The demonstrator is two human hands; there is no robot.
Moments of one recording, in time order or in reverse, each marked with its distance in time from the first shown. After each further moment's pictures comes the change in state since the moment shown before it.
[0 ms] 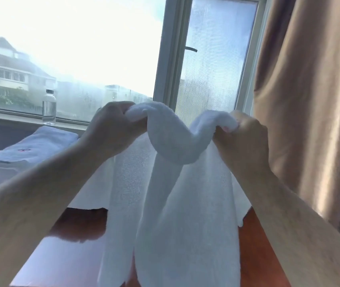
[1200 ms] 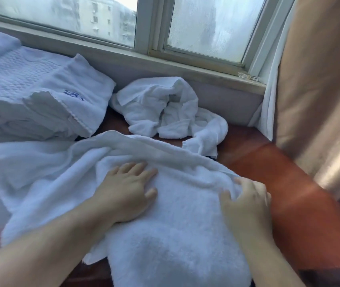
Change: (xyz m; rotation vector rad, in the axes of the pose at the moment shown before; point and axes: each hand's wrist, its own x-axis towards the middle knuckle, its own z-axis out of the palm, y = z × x) left_hand -0.154 -0.154 0.200 0.535 -0.982 -0.182; right_hand -0.211 0.155 0.077 -0.372 -0.517 0.705
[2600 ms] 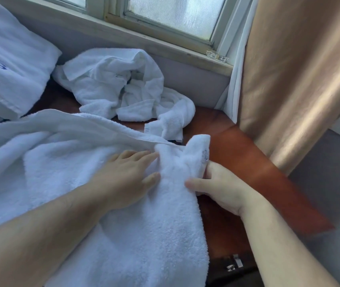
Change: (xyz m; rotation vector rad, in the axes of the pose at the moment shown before) left_hand 0.048 0.062 0.024 -0.201 0.028 0.239; right_hand 0.063 0.036 -0.025 0.663 -0.910 -0.073
